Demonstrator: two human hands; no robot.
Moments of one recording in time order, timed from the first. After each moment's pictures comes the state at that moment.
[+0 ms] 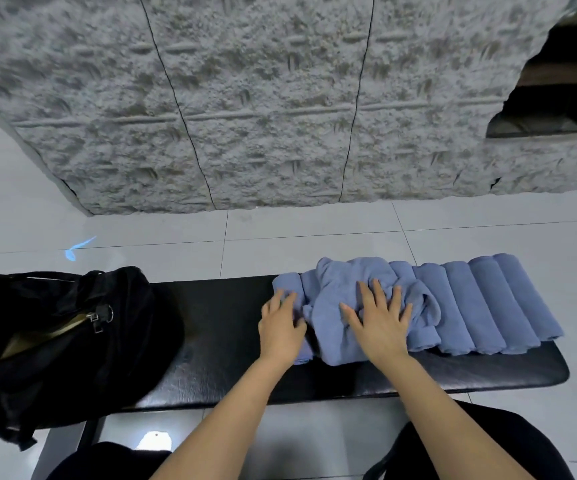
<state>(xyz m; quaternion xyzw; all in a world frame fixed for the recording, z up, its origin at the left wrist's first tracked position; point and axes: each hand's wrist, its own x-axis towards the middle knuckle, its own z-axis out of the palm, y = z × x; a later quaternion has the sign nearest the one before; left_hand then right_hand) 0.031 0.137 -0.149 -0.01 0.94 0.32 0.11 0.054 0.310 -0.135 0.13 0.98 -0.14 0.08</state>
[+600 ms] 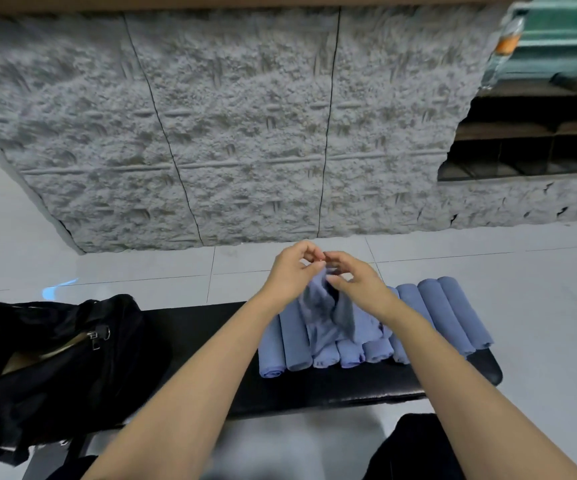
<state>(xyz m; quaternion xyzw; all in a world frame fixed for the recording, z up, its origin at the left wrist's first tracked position) 0.012 0.196 0.033 0.14 0.80 0.58 0.07 0.046 0.350 0.019 -0.08 0.84 -0.53 0.01</state>
